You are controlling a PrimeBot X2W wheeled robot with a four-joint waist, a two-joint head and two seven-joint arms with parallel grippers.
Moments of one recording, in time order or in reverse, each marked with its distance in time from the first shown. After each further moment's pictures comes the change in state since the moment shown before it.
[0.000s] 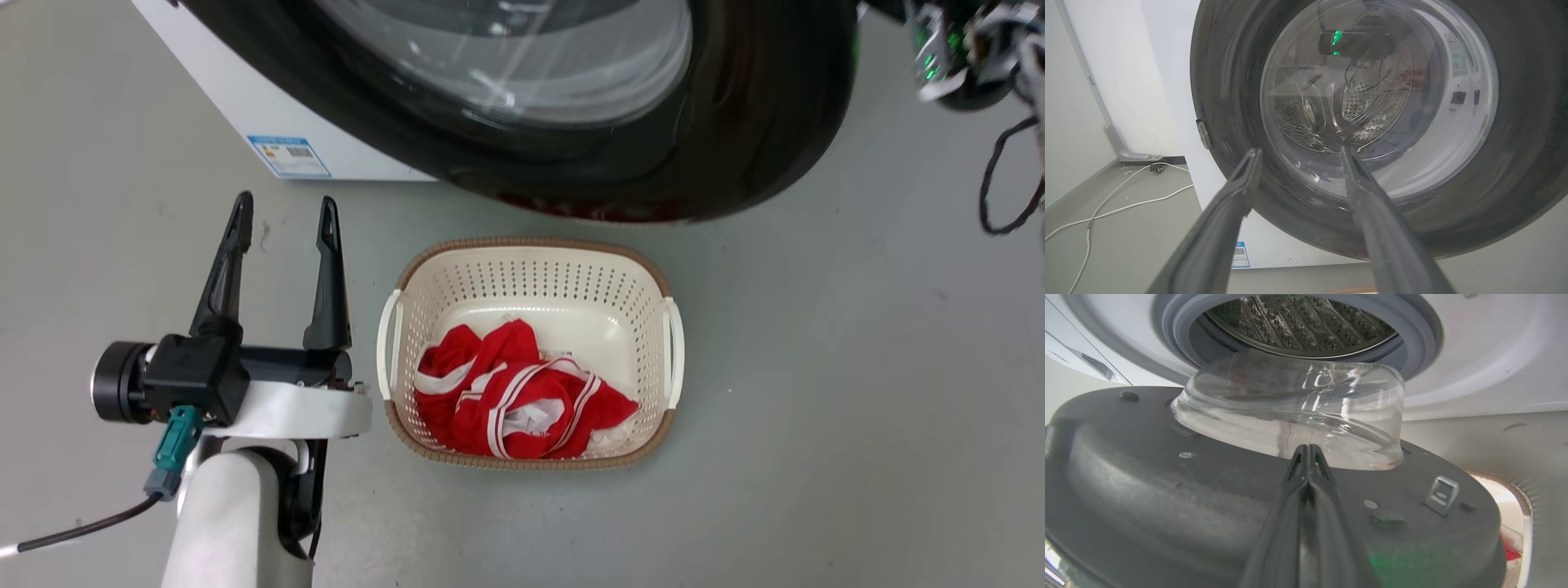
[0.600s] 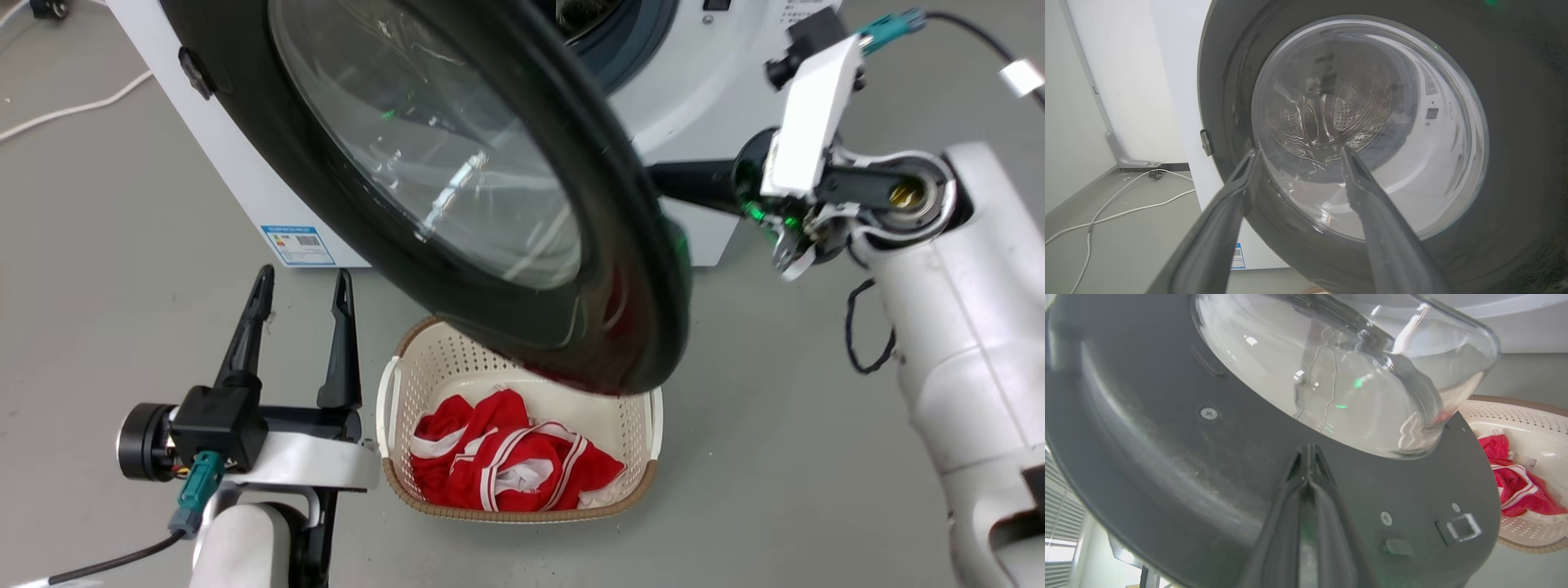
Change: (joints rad) left arm 0.105 0.000 -0.014 0.029 -0.012 0.010 0.000; right arm 0.335 0.100 0.072 -0.289 0.037 0.000 0.154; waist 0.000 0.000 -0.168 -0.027
